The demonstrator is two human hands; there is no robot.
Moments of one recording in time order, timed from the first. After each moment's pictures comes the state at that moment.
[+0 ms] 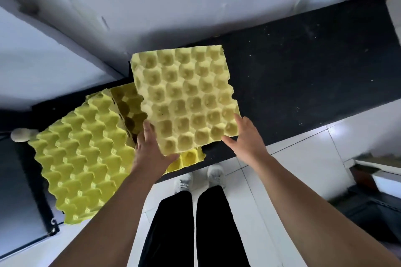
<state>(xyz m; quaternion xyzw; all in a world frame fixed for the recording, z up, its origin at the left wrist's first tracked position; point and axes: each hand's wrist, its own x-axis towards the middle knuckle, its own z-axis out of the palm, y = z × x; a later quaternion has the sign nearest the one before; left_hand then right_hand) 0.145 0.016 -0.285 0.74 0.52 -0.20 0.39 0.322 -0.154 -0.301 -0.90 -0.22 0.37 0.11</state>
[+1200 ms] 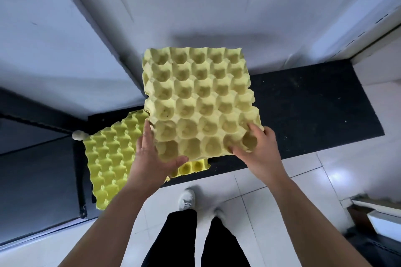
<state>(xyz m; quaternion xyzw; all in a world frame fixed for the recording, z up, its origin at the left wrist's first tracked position) 0.099 -0.003 -0.095 0.72 0.49 0.01 0.49 0.297 -0.173 -0.134 -0.88 -0.23 0.27 0.33</state>
